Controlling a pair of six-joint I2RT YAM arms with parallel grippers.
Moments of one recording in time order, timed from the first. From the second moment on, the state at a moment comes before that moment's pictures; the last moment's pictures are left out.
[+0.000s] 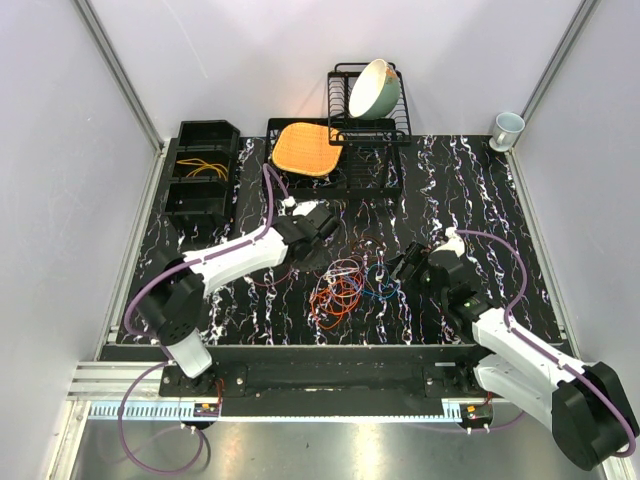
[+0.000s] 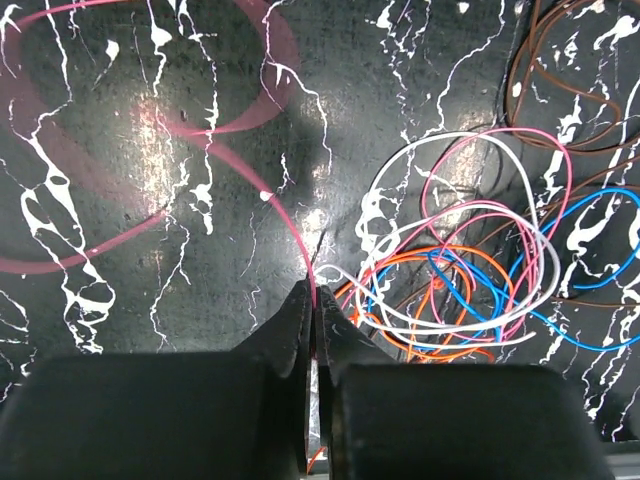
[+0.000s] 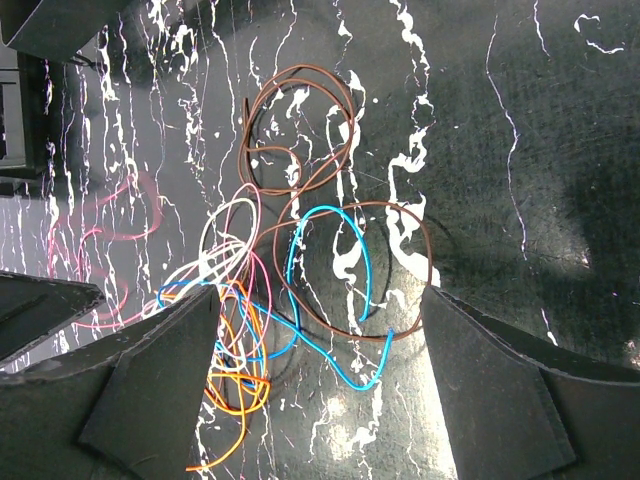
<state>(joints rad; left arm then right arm) -0.82 1.68 1.22 -0.70 -0.27 -0.89 0.49 0.90 0.34 0.03 0.13 0.85</state>
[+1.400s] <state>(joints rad) -0.66 1.43 2.29 -0.81 0.00 -0.48 0.48 0.94 0.43 0.11 -0.31 0.72</state>
